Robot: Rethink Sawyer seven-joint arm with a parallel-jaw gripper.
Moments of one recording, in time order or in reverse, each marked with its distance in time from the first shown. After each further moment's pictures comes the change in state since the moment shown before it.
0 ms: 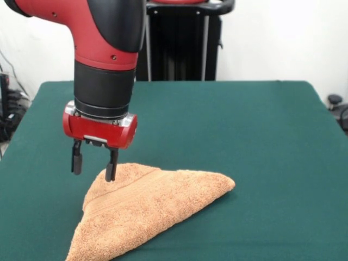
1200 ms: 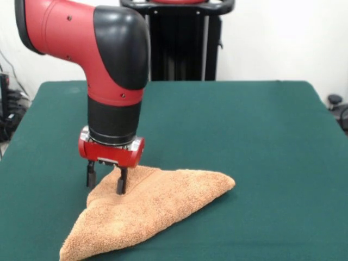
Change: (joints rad) arm -0.005 0.115 0.000 -0.018 -0.003 -0.022 0.000
